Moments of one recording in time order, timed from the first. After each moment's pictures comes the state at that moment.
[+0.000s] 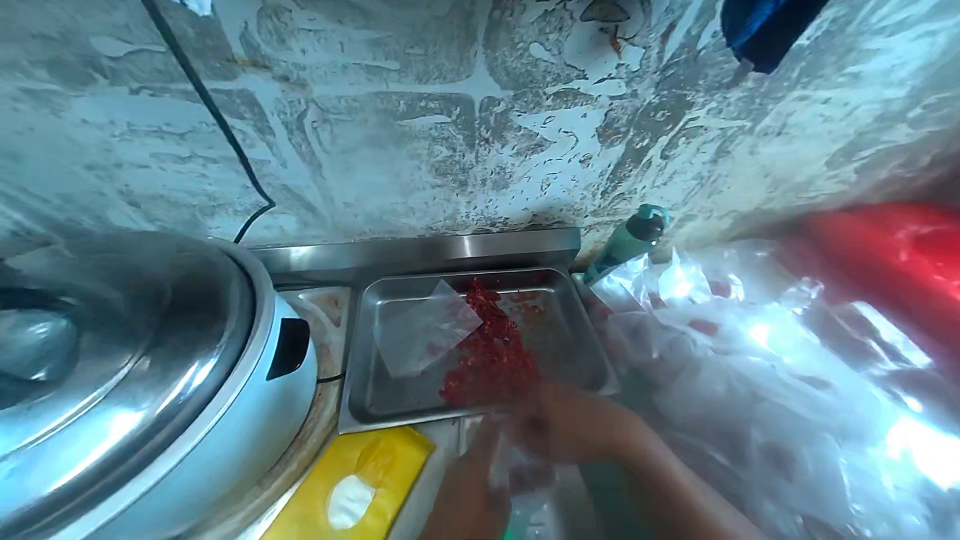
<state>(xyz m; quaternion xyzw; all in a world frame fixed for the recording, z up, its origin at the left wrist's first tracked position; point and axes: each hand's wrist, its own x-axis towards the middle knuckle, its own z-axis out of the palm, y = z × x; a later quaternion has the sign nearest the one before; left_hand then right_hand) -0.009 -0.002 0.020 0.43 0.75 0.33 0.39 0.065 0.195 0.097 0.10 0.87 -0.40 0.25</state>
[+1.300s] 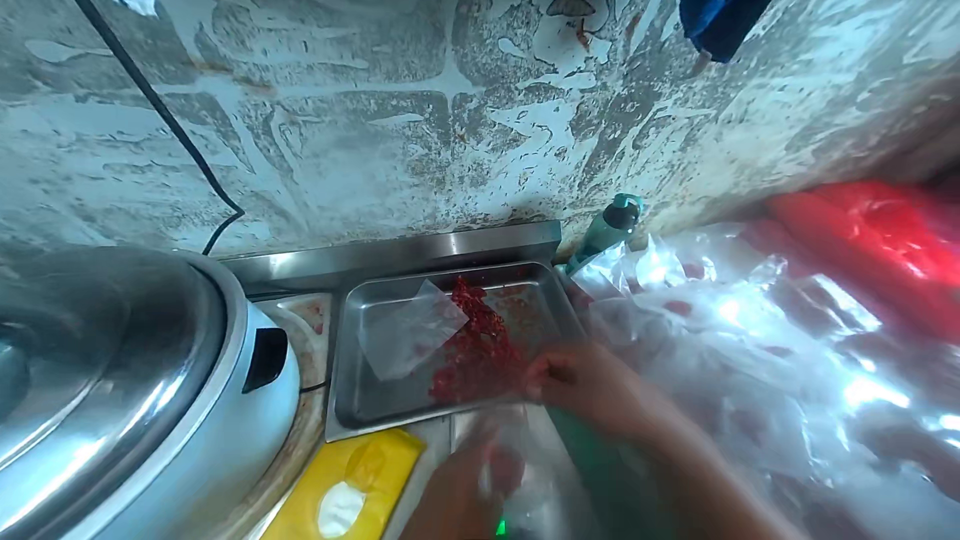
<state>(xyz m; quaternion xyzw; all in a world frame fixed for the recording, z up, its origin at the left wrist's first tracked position) -0.016 -0.005 0.037 0.47 0.71 0.32 0.43 0.108 0.205 0.119 0.21 0.81 -0.54 -0.02</state>
